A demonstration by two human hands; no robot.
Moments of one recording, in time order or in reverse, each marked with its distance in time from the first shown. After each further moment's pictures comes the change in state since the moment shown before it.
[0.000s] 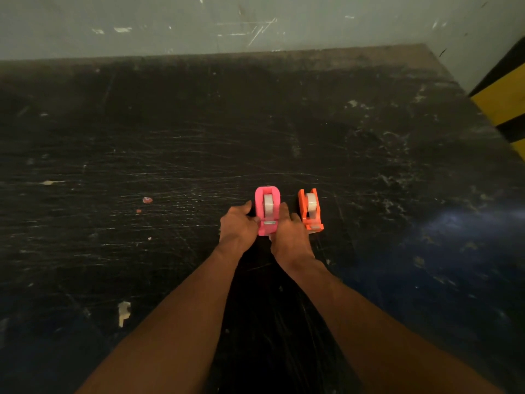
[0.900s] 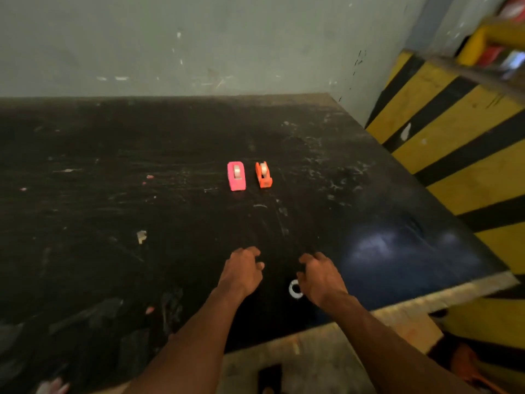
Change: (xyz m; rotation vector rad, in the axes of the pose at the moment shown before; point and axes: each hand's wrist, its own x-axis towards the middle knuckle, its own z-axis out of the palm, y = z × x) left_hand -0.293 -0.107 0.024 0.408 -0.191 0.325; right_hand -0.330 0.104 0.009 -0.212 0.128 0.130
